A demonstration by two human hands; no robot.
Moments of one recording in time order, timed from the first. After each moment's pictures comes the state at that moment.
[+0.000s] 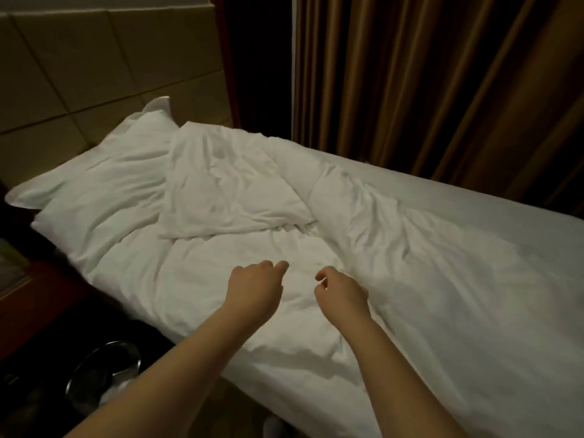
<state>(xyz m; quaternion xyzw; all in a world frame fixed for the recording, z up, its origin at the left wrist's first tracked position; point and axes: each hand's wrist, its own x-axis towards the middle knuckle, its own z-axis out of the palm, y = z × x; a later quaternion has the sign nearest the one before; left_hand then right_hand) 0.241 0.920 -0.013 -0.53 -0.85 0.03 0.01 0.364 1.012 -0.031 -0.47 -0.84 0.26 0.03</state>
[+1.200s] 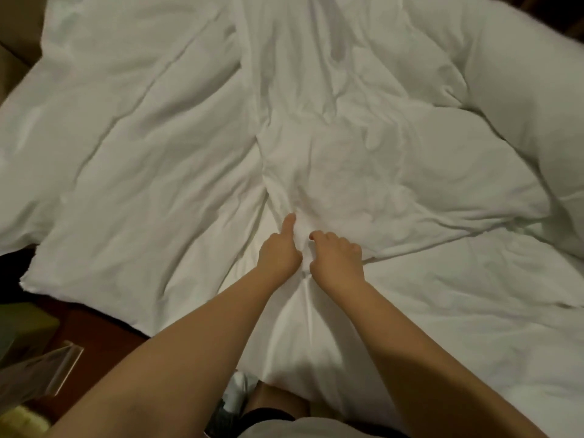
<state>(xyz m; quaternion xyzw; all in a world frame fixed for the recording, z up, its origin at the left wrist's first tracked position) -0.393 1.006 -0.247 -0.38 -0.82 -0.12 -0.41 -0.290 1.052 -0.215 -0.46 -0.84 0.21 -0.18</state>
